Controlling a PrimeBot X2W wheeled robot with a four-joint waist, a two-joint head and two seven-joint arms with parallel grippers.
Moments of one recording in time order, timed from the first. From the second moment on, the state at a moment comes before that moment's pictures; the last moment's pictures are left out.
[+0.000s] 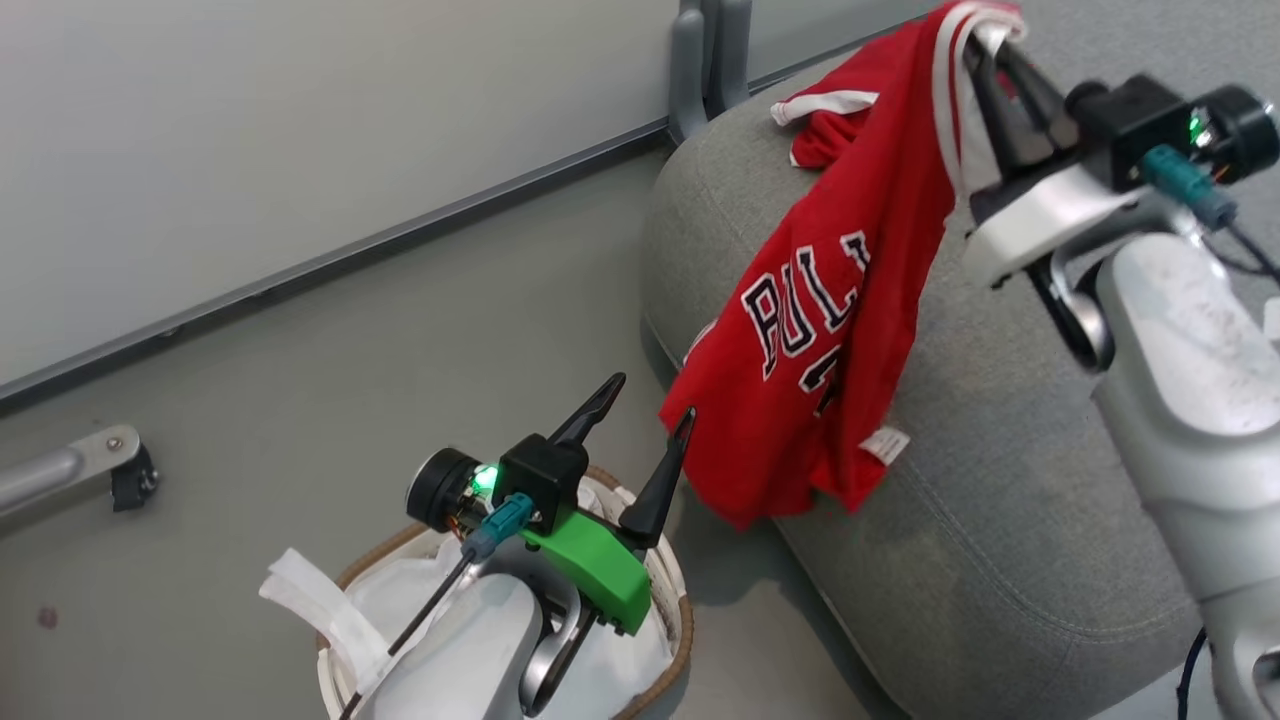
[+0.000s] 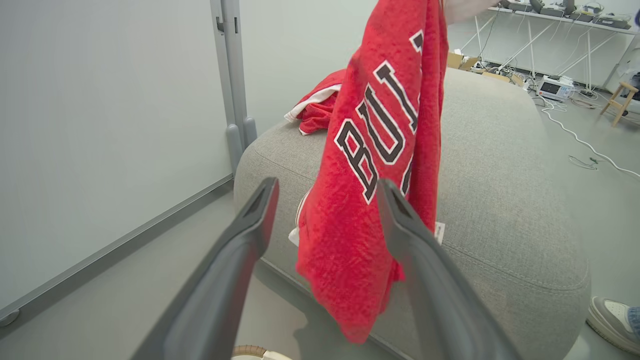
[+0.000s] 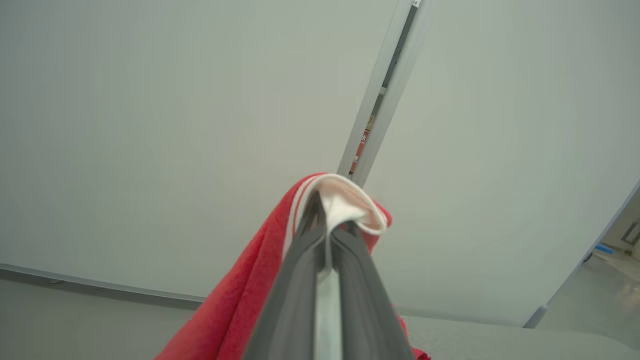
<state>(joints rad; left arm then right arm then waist) -0.42 0.05 -0.64 0.49 -0.35 -0.13 -0.26 -0.82 -0.24 0.27 0.50 0.13 0.13 -0.26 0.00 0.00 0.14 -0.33</state>
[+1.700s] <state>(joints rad) -0.62 0.05 -0.61 0.43 -0.25 -0.13 -0.26 -0.91 -0.35 -0.19 0.77 -0.04 0.13 -0.26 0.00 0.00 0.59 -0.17</state>
